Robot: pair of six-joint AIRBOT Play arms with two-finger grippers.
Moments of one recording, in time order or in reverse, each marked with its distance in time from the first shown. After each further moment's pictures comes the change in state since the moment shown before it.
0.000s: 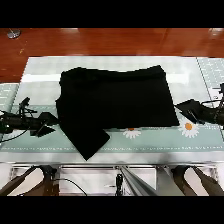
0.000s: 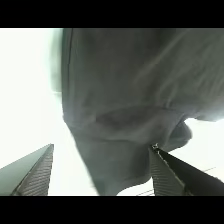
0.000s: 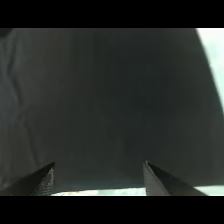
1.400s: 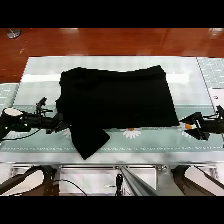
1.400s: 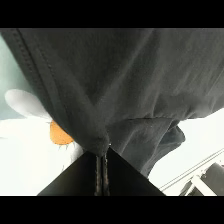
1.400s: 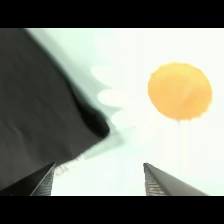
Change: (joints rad) left arm -0.198 -0.109 -0.045 -0.147 0.132 0.117; right arm -0.199 -0.289 0.016 -0.239 0.062 0.209
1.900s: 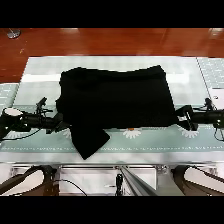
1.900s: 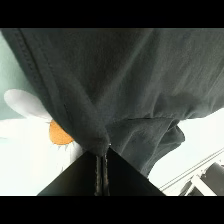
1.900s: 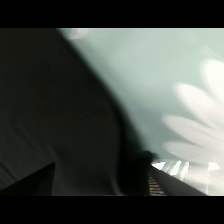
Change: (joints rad) left arm -0.002 0.000 0.000 0.000 0.000 -0.001; right arm 0.204 -0.149 0.076 0.127 -0.110 -0.018
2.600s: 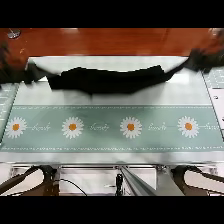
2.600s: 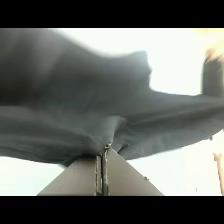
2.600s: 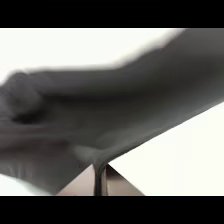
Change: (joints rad) left arm 0.044 0.002 0.761 -0.262 -0.060 -0.016; right arm 0.296 -0.058 0.991 -0.031 0.206 0.113
